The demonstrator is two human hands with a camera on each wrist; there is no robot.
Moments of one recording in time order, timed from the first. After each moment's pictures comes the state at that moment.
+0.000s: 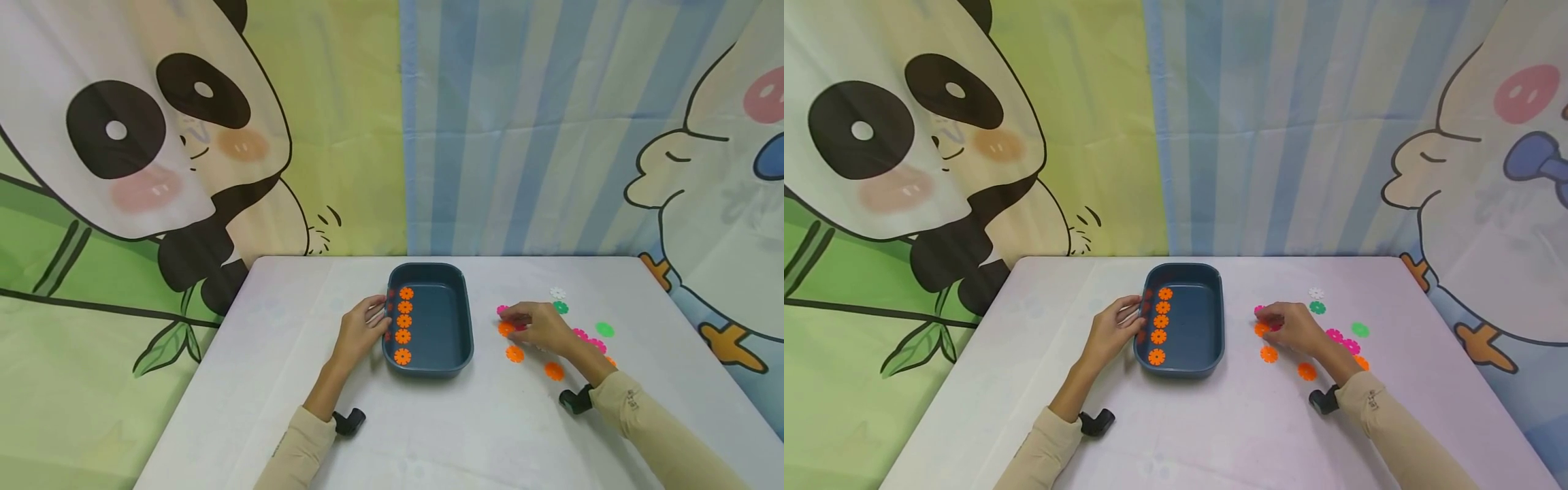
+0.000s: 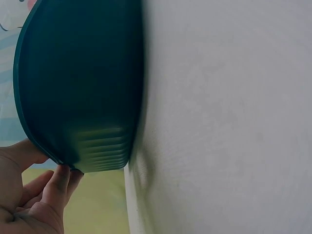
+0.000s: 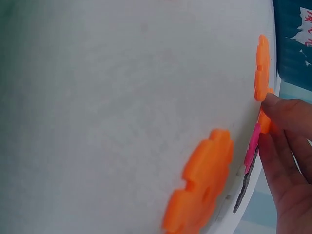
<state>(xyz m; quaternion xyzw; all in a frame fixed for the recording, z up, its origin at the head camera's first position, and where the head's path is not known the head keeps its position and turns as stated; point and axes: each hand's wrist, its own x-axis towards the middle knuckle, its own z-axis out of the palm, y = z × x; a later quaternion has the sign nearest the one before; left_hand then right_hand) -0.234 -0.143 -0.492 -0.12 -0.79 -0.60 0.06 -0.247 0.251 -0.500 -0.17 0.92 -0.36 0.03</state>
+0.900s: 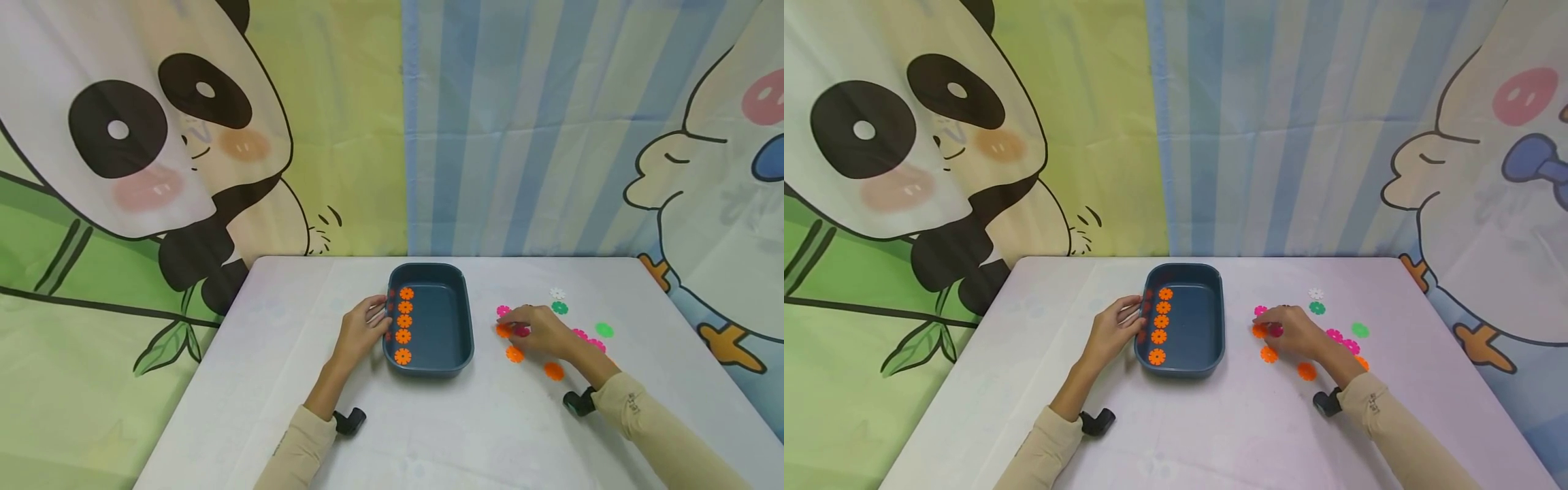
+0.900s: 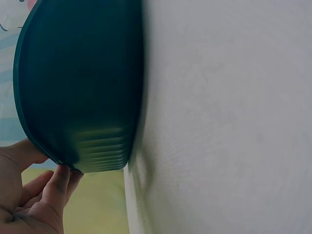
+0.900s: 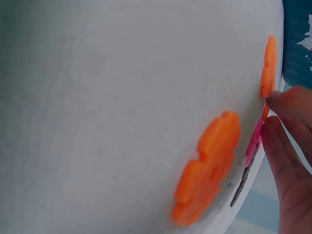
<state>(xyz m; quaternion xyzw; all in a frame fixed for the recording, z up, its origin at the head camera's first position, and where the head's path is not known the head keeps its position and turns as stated) -0.234 -0.143 -0.493 -0.12 -0.79 -0.60 0.06 -0.242 0.253 -0.498 -0.26 0.93 -0.27 0.01</state>
